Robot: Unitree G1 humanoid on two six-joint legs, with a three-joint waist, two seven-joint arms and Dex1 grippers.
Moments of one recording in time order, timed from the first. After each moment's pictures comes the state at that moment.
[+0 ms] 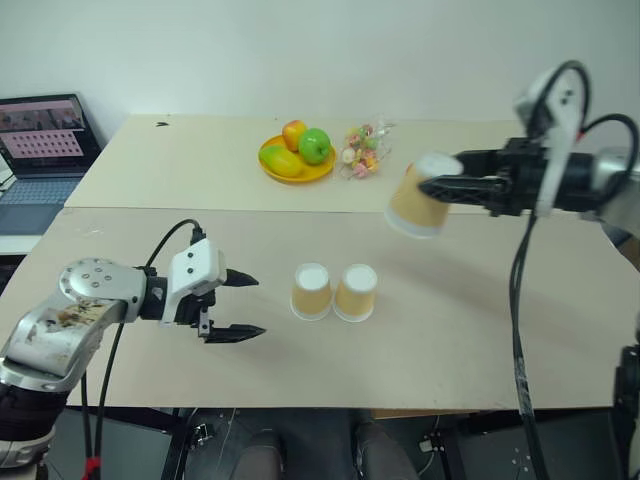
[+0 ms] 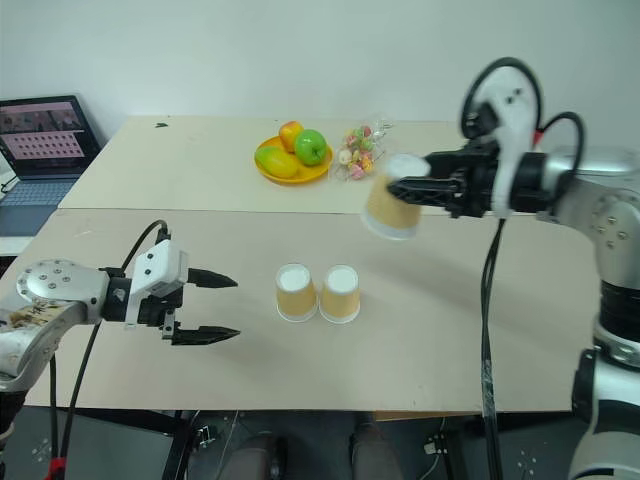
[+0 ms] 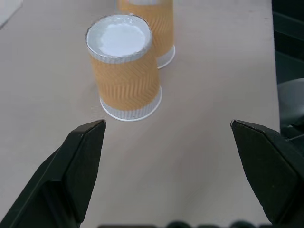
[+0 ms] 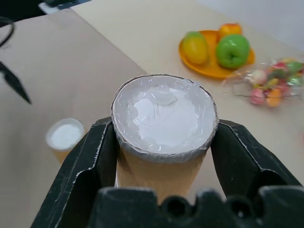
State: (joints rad) left arm -0.32 0.95 0.00 -0.38 -0.47 0.59 -1.15; right arm -0.94 -0.89 -0.03 -0.22 0.73 1.17 0.82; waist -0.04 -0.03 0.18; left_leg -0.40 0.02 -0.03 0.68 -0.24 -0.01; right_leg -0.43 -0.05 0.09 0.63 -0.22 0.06
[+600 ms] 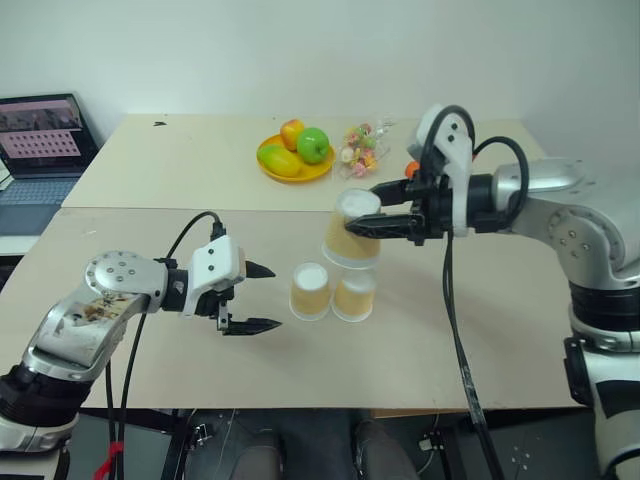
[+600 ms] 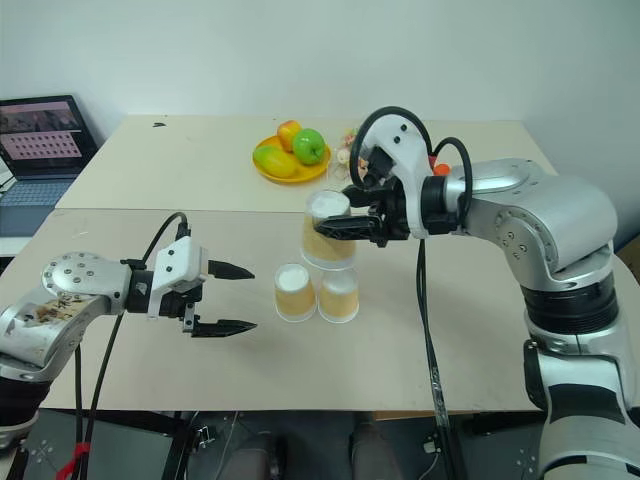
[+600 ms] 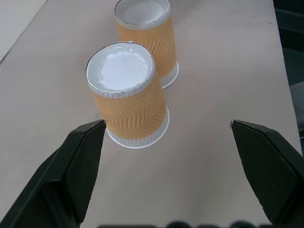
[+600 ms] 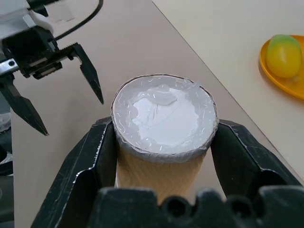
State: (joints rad) left arm -0.40 0.90 -0.08 -0.34 -0.39 0.54 -1.14; right arm -1.00 -0.70 0.12 -0.30 0.69 1.17 0.76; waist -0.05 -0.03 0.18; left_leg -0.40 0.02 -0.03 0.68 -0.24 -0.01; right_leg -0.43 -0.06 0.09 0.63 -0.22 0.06
